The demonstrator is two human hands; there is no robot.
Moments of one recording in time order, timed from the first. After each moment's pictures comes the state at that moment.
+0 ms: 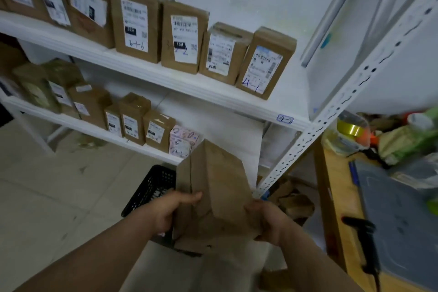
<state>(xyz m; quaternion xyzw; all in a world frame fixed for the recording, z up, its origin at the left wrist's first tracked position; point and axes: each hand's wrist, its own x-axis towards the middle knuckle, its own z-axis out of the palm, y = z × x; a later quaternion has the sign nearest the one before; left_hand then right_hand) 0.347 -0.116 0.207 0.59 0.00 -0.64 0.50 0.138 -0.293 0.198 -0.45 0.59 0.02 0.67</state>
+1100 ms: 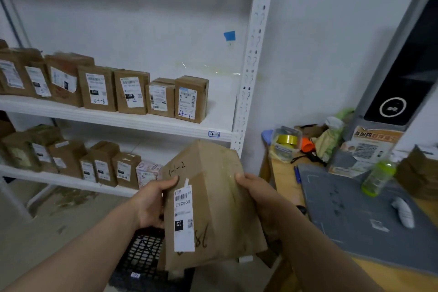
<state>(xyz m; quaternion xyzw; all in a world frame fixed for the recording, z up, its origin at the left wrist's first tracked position) 0.190 -0.145 0.312 0.64 -0.09 -0.55 0.53 -0.025 -0.316 0.333 -0.60 0.42 -0.13 0.67</state>
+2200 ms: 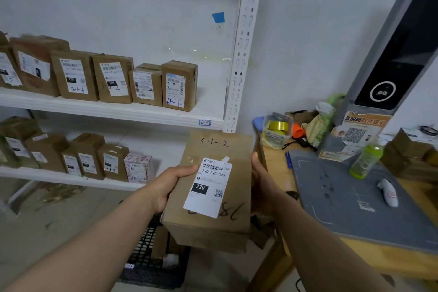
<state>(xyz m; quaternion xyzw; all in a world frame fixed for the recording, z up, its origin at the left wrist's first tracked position) 0.171 -0.191 0.311 0.58 -0.18 -0.59 0.54 -0.039 -0.342 0.290 -0.48 0.46 -0.13 0.74</state>
